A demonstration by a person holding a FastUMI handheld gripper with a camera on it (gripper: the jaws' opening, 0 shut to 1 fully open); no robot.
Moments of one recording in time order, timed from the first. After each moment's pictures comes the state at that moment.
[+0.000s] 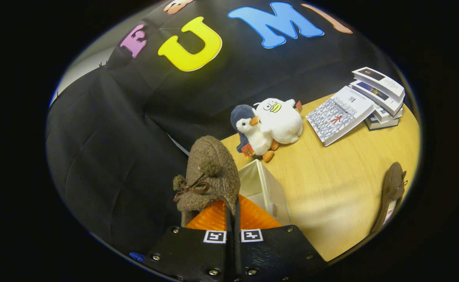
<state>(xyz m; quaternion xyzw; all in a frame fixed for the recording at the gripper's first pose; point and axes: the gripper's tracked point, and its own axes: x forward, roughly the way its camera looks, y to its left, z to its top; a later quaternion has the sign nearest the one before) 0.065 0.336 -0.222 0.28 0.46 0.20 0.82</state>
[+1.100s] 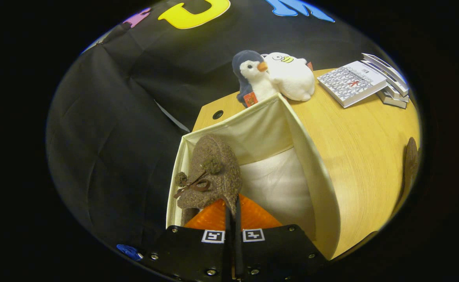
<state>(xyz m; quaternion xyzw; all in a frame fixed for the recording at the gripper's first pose) 0.021 0.418 -0.318 0.22 0.54 0.21 0.78</state>
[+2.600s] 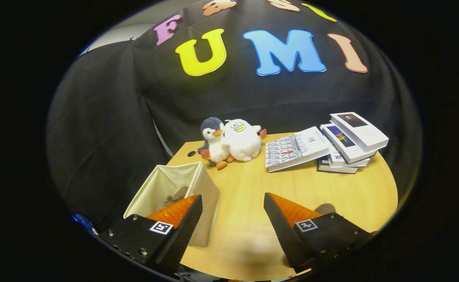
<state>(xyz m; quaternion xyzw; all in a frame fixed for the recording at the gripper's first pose) 0.039 0.143 -0.239 0.10 0.39 0.18 0.90</state>
